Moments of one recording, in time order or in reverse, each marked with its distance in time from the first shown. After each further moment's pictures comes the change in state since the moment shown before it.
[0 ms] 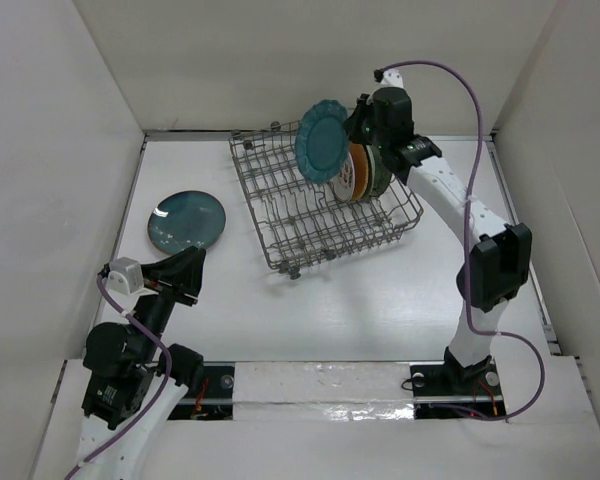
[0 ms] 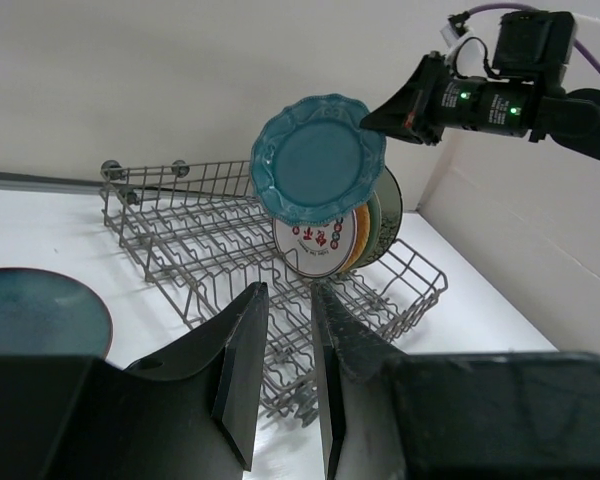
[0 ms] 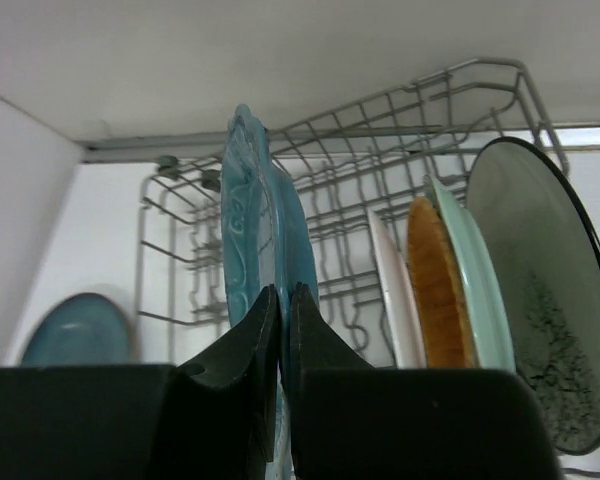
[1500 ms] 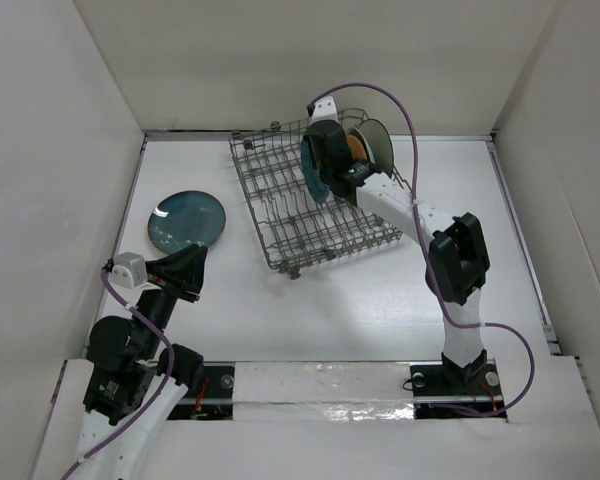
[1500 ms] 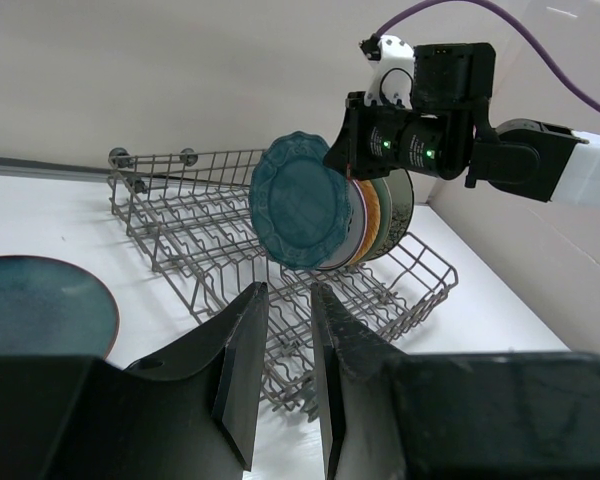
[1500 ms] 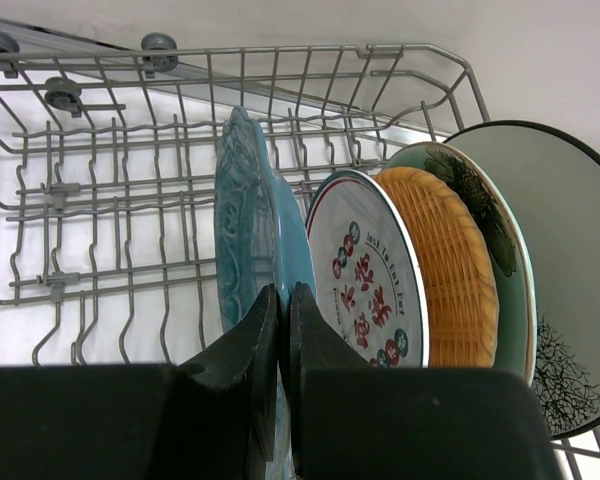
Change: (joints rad) left arm 0.000 0.034 0.000 -0.002 -0.019 0.000; right arm 0.239 0.201 0.040 0.050 0.499 -0.408
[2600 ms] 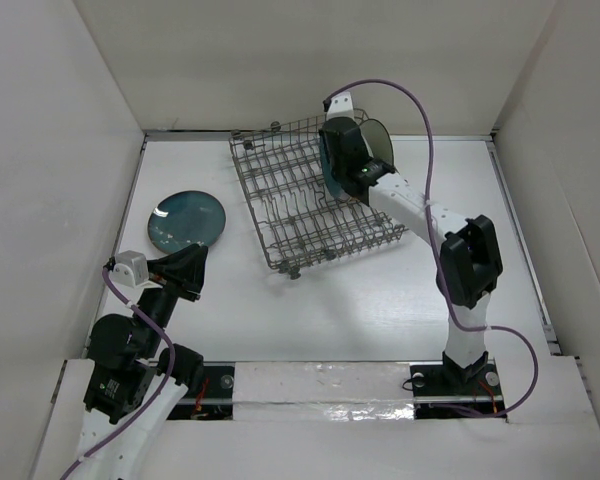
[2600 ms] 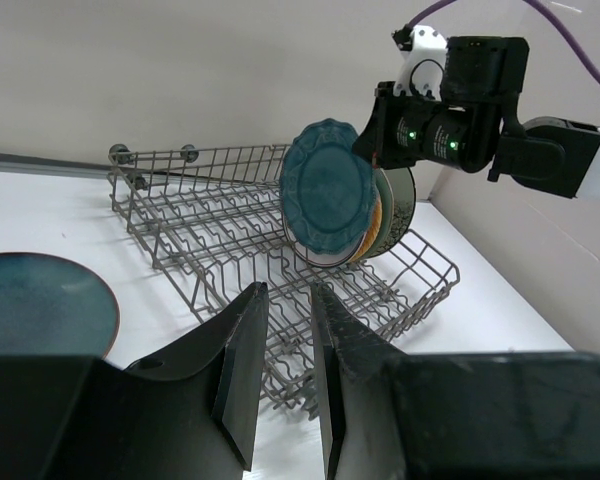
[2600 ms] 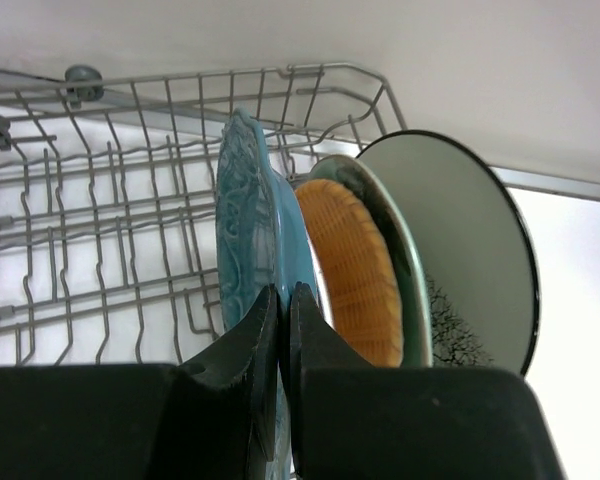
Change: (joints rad) left arm 0.000 0.010 0.000 0.000 0.000 0.000; right arm -0.044 -0.077 -0.085 0.065 0.051 -0.041
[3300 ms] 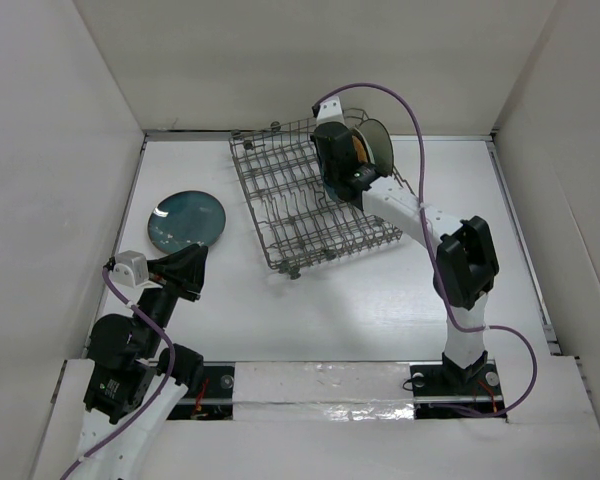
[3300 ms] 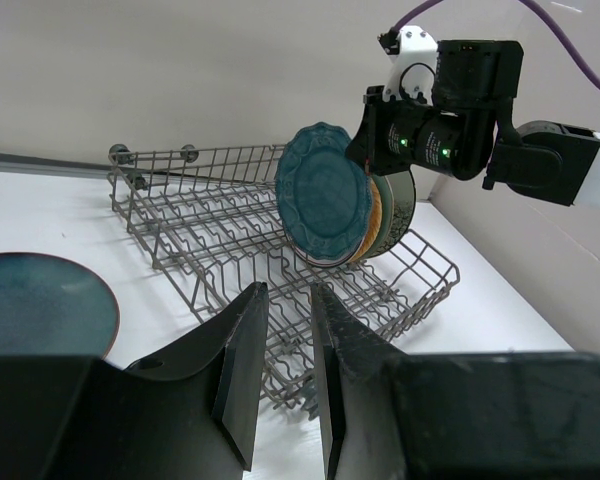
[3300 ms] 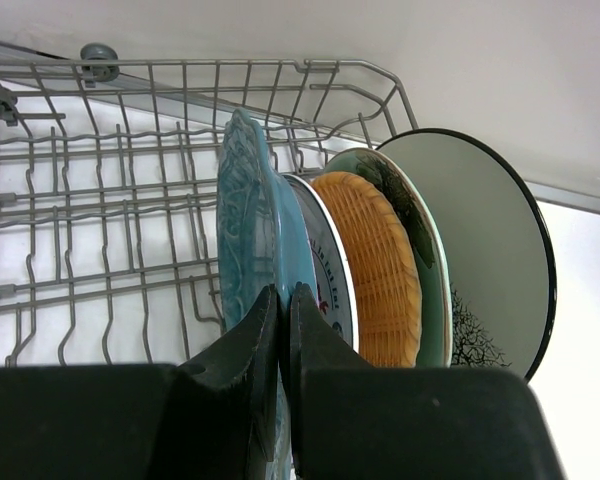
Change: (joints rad) left arm 0.000 0.000 0.000 0.000 0.000 0.000; right arm 0.046 0.015 0.000 0.003 0.033 -0.047
